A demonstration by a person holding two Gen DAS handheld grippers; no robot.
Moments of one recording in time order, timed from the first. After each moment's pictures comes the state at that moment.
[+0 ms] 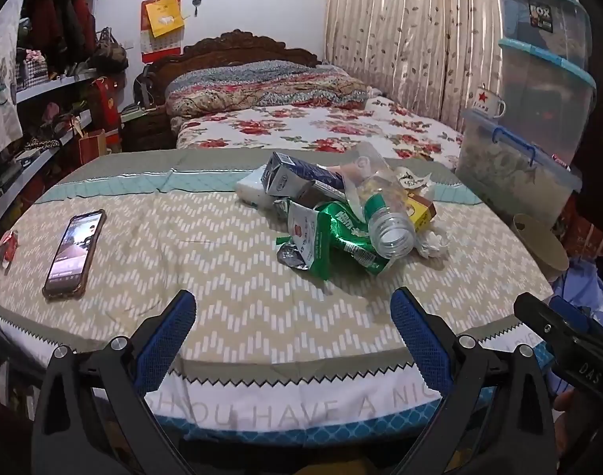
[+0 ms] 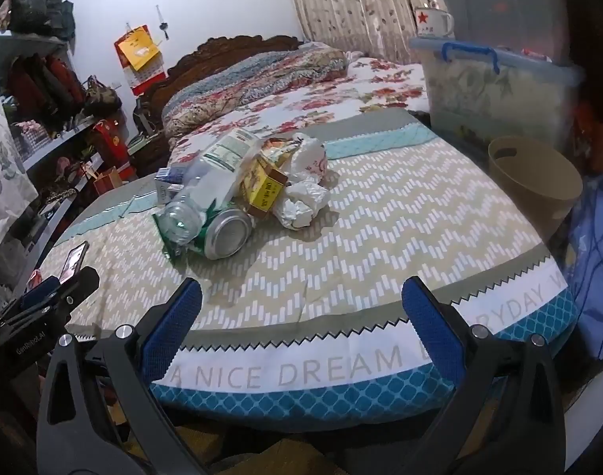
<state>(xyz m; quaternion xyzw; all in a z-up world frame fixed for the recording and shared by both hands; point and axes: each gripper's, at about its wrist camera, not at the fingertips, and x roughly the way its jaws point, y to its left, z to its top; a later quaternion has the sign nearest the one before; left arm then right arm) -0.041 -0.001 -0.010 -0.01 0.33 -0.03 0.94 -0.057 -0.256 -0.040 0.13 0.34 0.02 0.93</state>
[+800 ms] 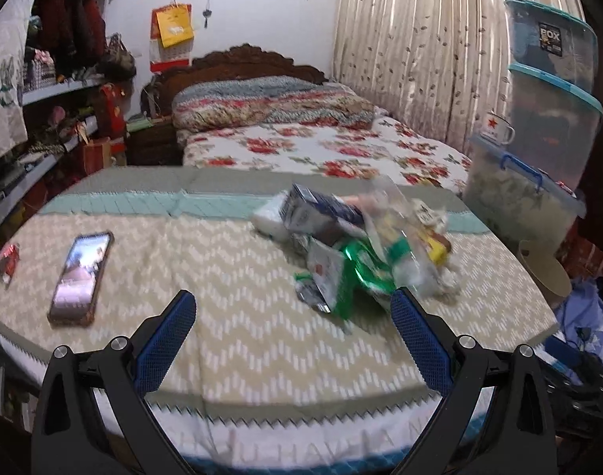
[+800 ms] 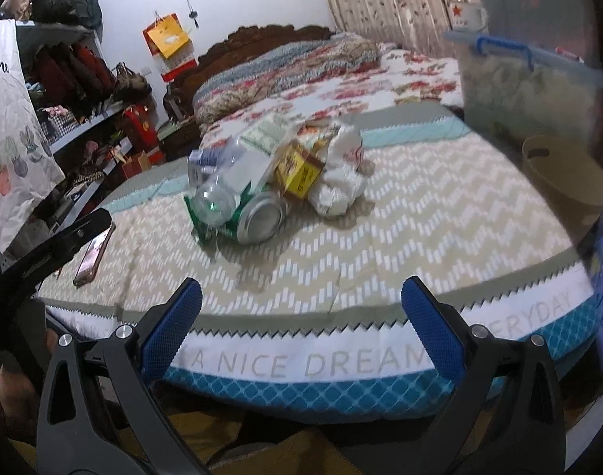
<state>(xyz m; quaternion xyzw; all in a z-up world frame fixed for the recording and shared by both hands) -0.012 0.021 0.004 -0.02 0.30 -0.02 0.95 -0.047 -0.247 -0.048 0.13 0.34 0.08 0.93</state>
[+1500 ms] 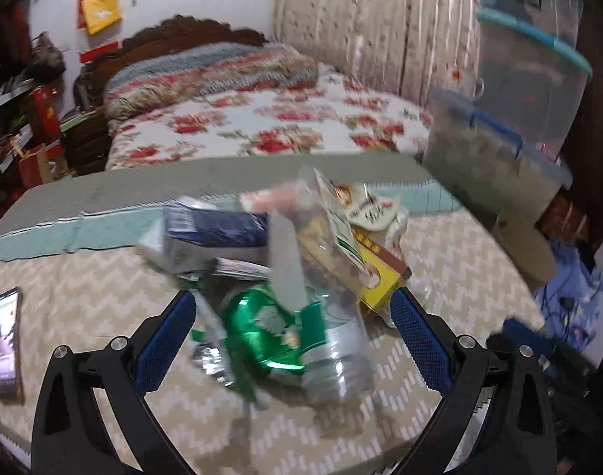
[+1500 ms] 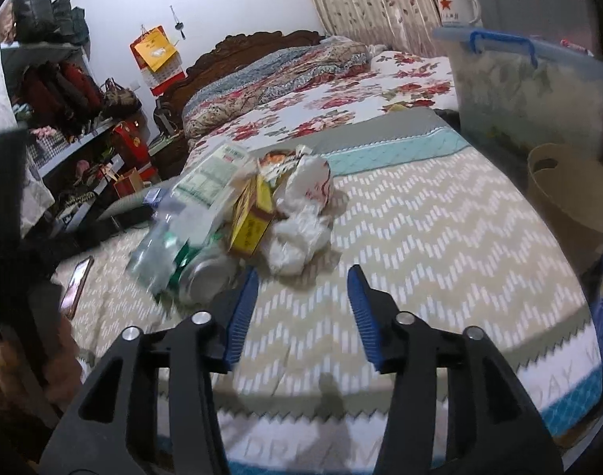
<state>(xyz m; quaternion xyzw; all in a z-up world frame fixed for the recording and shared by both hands) 0.101 -0.077 -0.012 0.03 0.38 -0.12 0.92 0.028 -0.297 -0.058 0.16 0.34 0.08 0.92</state>
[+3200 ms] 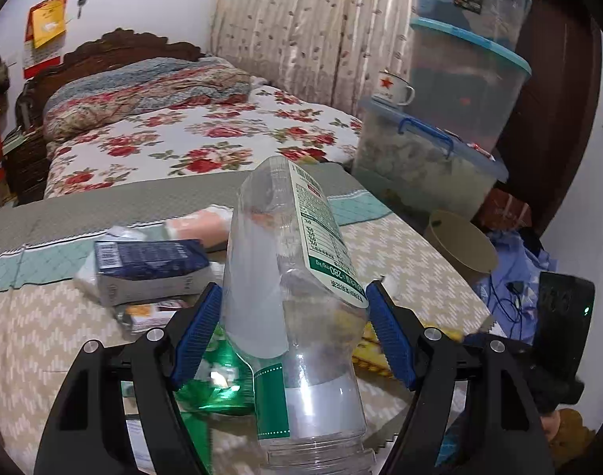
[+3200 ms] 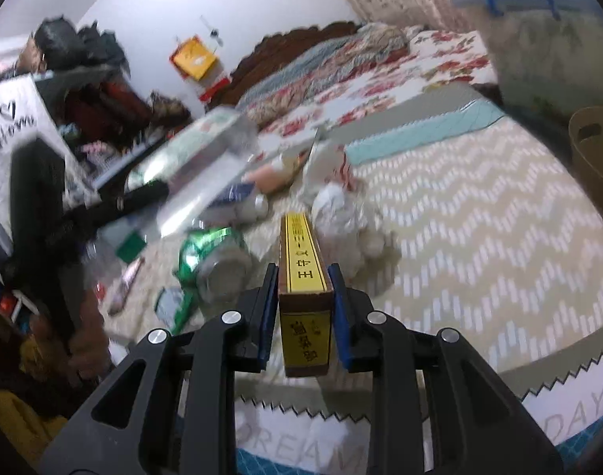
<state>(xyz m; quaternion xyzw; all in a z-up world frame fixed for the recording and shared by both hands) 0.092 -0.092 0.007 0.01 0.35 -0.25 0.90 0.032 -0.330 -0.089 0.22 0.34 0.20 0.89</state>
